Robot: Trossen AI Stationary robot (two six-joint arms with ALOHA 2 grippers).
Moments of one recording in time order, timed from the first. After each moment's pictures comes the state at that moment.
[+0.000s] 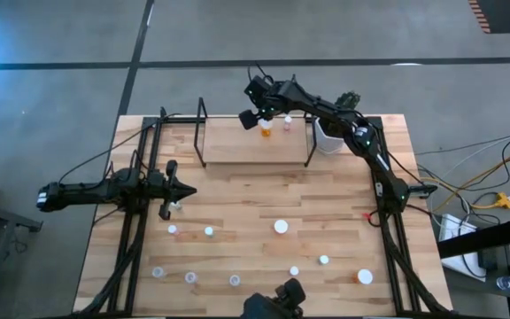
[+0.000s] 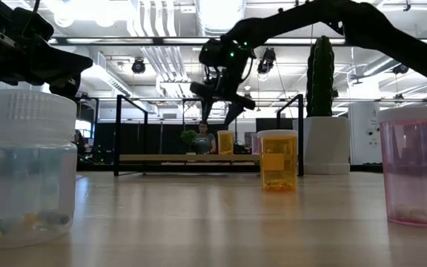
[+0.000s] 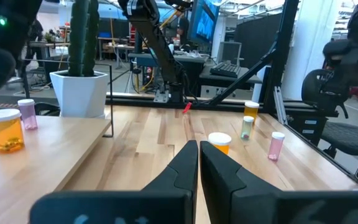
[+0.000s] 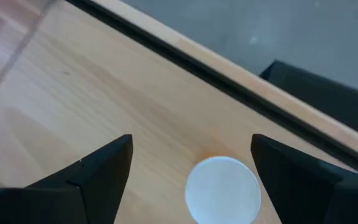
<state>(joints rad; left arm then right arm) 0.05 0.07 0.00 0.04 0.07 -0.07 -0.53 2.33 2.31 -1.03 0.08 0.45</state>
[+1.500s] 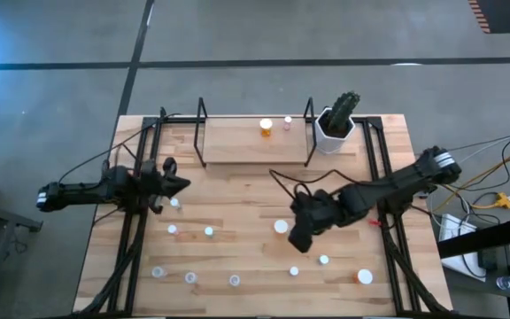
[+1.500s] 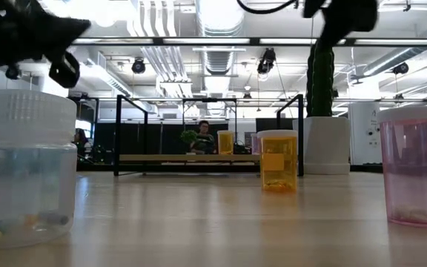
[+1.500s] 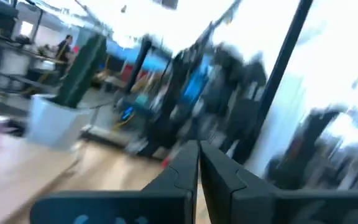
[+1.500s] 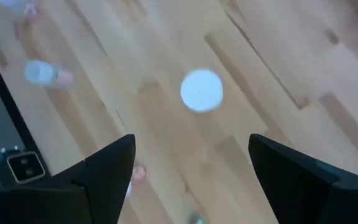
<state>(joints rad) 0.05 0.07 0.00 0.33 0.04 -0.44 0.38 1.57 1.39 -0.95 0.16 0.96</state>
